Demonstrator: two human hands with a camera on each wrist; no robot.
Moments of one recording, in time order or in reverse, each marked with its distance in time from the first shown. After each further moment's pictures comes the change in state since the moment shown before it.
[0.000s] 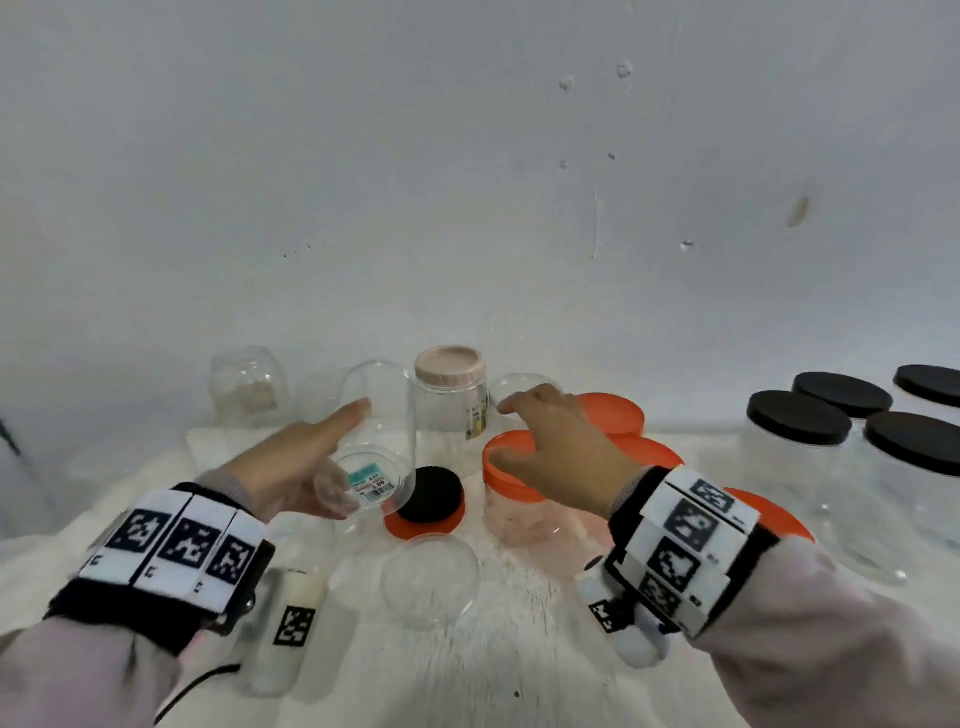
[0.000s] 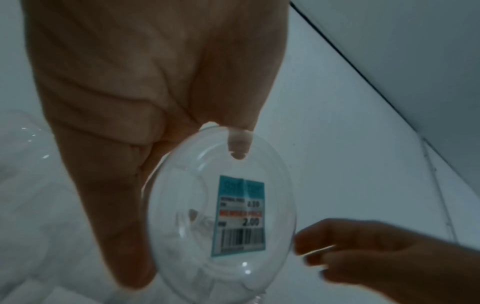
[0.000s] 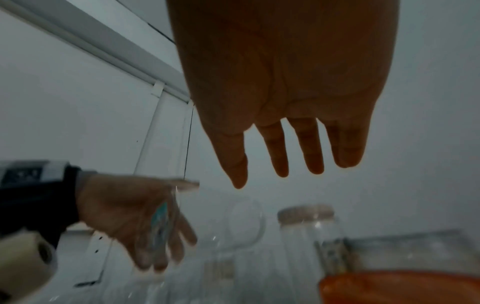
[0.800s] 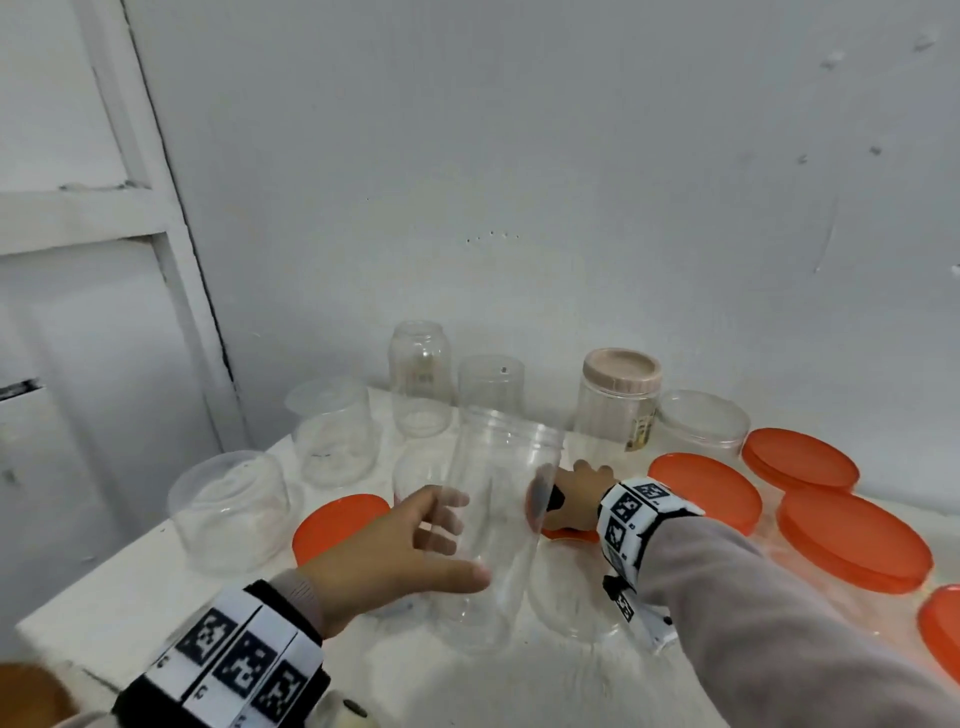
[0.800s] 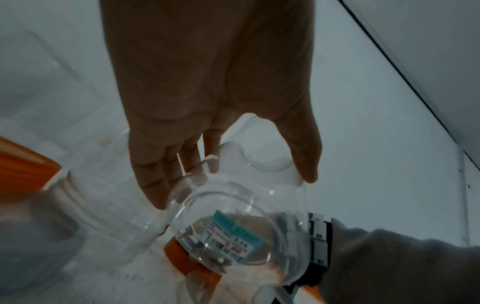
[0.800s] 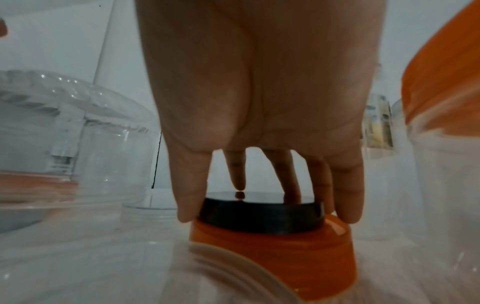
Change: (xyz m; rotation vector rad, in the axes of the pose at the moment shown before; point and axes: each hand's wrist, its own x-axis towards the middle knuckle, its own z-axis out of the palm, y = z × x) left_hand -0.055 -0.105 -0.035 0.034 -0.097 0.222; right_hand 0.112 -0.028 0.153 -0.365 -0.485 0.059
